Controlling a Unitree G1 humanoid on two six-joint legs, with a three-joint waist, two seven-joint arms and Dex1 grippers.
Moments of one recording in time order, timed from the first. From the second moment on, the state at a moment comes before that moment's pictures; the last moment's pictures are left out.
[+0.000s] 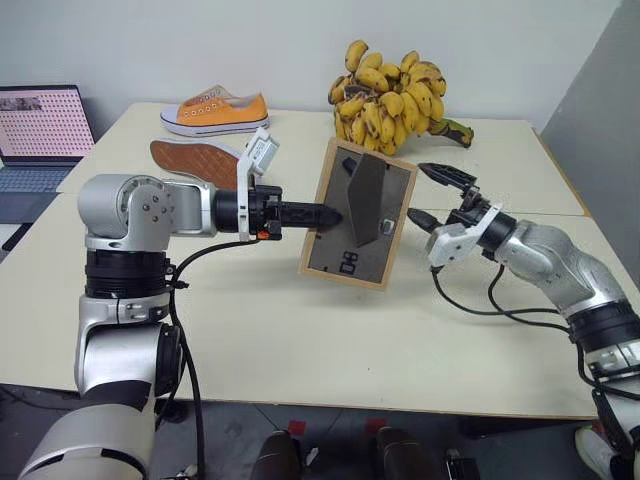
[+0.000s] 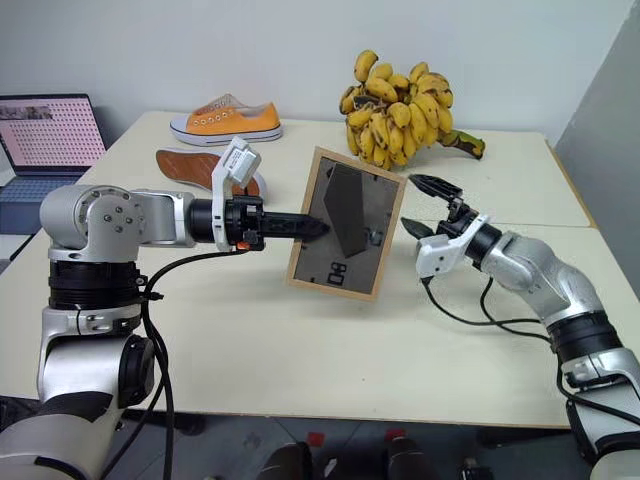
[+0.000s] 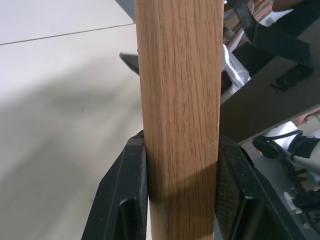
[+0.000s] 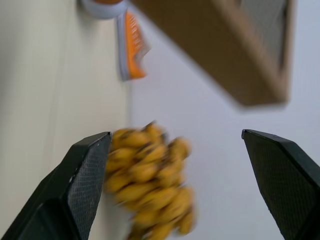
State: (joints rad) left arm -1.03 0.57 0.12 0.17 -0.73 1.49 -0.98; right arm -0.77 -0.75 0.26 0.37 -0.77 -0.77 -0.07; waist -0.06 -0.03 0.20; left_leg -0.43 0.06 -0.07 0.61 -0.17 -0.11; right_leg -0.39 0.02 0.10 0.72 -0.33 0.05
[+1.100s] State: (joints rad) left arm -1.05 0.54 0.16 0.15 -0.83 1.58 -0.84; right arm -0.87 -0.76 0.42 0.51 -1.12 -0.84 -0.62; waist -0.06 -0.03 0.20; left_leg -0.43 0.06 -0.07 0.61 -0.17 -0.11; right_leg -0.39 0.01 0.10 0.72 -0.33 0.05
